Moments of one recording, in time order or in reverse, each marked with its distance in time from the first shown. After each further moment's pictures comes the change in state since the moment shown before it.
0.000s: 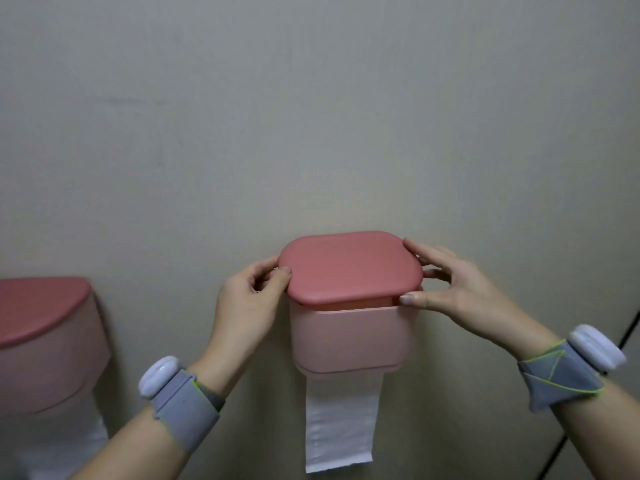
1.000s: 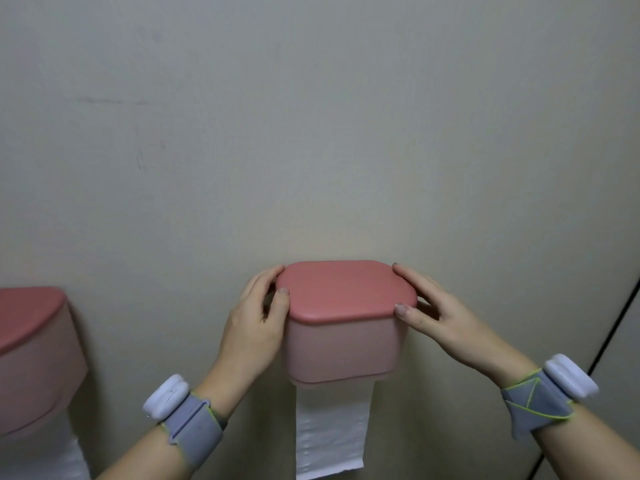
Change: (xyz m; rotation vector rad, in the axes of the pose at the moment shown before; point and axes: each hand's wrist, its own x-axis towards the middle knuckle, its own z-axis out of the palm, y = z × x) left_hand -0.003 -0.028 0.011 0.224 -0.153 0.168; right_hand -0.015 0.038 0.015 0.043 -0.066 0.038
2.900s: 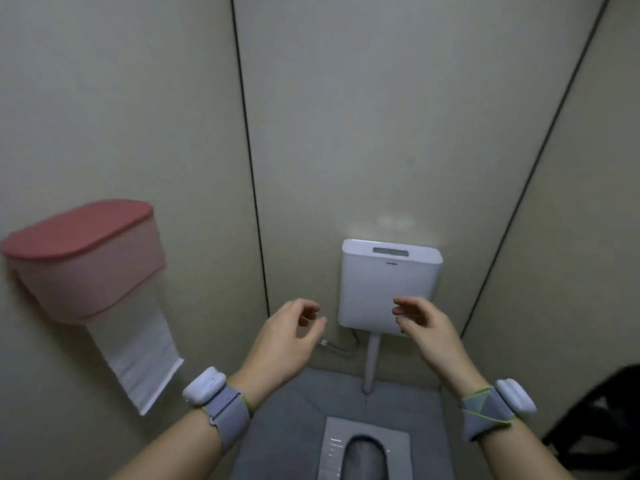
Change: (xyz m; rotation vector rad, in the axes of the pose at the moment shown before) left_hand -0.242 0.088 0.014 -0.333 -1.162 0.514; right_hand -0.425 -0.175 0.168 -0.268 1.247 0.820
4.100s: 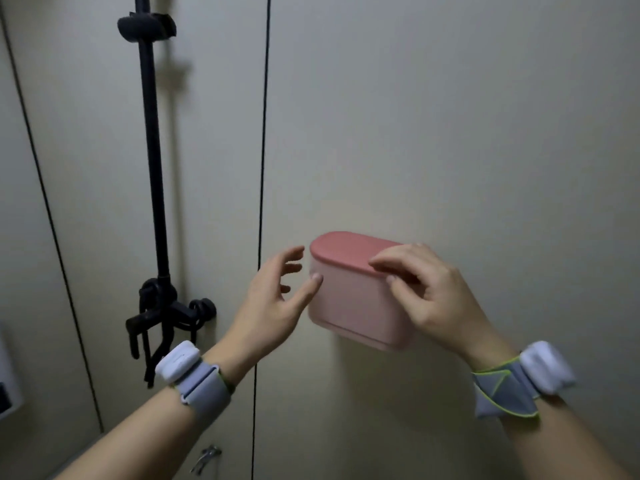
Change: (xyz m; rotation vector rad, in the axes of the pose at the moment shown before) left_hand -0.300 0.367 0.081 -0.896 -0.811 0.870; right_hand -0.572 -0.247 -0.208 -1.146 0.881 -0.034
